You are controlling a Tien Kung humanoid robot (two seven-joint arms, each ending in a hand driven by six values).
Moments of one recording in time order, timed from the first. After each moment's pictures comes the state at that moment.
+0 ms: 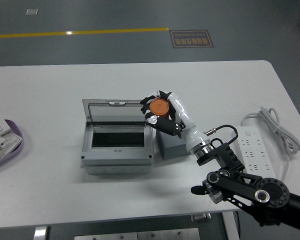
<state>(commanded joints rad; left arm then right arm) 0.01 0.20 -0.05 -0.24 0.22 0.17 -0.02 0.55 -0.27 0.41 1.53 -0.97 -0.60 0.30</state>
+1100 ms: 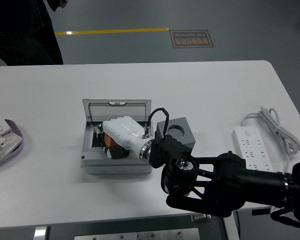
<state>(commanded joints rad) 0.01 0.21 -0.08 -0.25 0.26 0.17 0.00 0.79 -0.08 0.22 1.42 -1.82 -0.24 -0.51</state>
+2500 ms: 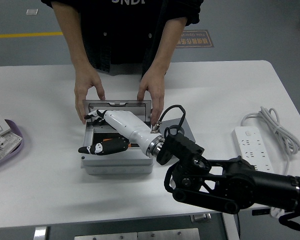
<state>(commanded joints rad) 0.01 0.21 -0.07 -0.25 0.27 0.17 0.00 0.74 -0.17 0.31 1.52 -1.52 -0.42 -0.26</state>
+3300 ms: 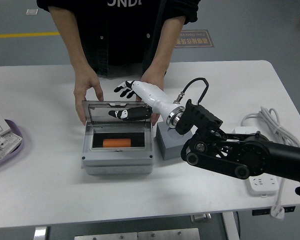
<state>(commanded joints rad) 0.00 0.21 -0.08 -0.25 0.28 0.17 0.01 0.91 -0.27 0.22 1.41 -1.39 -0.43 -0.28</state>
